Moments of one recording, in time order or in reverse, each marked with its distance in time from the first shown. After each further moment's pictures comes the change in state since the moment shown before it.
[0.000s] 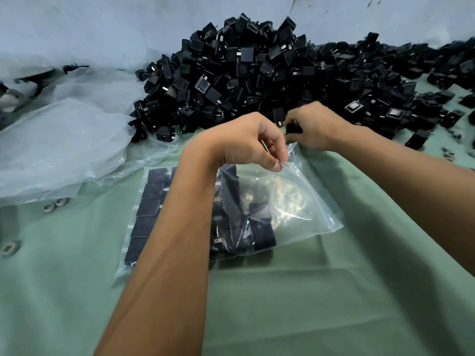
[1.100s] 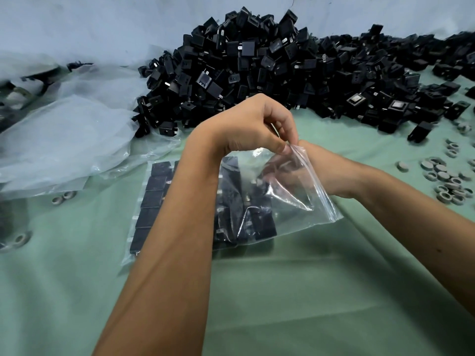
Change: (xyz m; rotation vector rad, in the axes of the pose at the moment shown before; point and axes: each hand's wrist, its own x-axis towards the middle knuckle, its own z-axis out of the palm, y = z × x) left_hand 0.001 0.010 -0.001 -0.044 0.044 0.120; right_hand -0.097 -0.060 0.001 0.897 -0.235 -0.167
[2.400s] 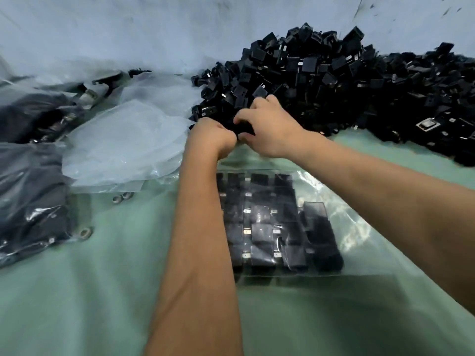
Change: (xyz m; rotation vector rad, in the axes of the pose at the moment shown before) left_hand -0.061 -0.077 -0.068 0.005 0.764 -0.775; right_hand 0.186 -0.057 0.044 -0.821 0.173 -0.061
